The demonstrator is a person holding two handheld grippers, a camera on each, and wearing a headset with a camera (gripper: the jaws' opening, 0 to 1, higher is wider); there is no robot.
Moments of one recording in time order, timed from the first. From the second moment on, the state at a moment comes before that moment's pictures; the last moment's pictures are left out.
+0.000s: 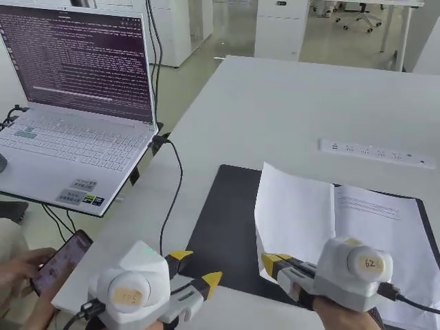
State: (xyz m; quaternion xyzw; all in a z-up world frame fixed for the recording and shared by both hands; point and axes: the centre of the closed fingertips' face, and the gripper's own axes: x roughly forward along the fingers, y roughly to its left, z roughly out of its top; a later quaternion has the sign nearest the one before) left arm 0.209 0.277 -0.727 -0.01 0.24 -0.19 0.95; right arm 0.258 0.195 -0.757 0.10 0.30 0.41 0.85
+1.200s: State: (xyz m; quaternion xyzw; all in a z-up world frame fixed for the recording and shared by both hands) left arm 0.241 0.222 -0.783 0.03 0.27 -0.25 0.93; right arm 0.265 0.163 -0.770 0.15 0.31 0.40 0.85
